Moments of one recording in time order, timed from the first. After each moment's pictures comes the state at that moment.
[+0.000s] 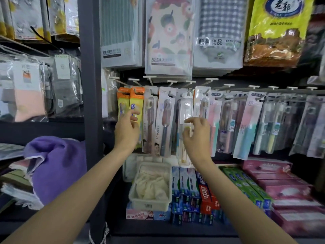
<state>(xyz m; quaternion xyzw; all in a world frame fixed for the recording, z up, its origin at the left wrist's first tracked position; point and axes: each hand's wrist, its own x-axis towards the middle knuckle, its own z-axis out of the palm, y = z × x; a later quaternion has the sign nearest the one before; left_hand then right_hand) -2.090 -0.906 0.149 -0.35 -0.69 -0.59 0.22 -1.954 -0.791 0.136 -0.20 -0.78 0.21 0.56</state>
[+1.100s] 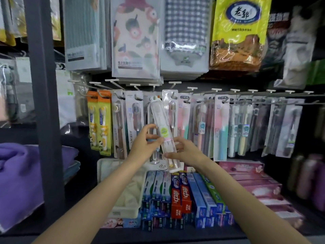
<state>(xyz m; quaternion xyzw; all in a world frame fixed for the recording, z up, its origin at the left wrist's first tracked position) -1.997 -0.823 0.132 -0.46 -0.63 -0.62 -0.03 -1.891 -0.709 0.125 -0.17 -0.84 0.44 0.26</state>
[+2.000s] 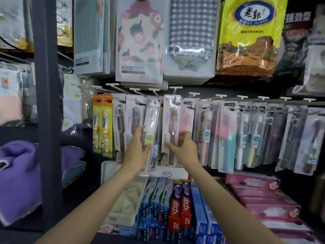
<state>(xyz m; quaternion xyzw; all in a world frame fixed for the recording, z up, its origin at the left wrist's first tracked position) -2.004 -0.813 0.124 -0.39 -0.74 -0.54 0.14 -1.924 -0.684 0.130 -0.19 -0.79 0.38 0.44</state>
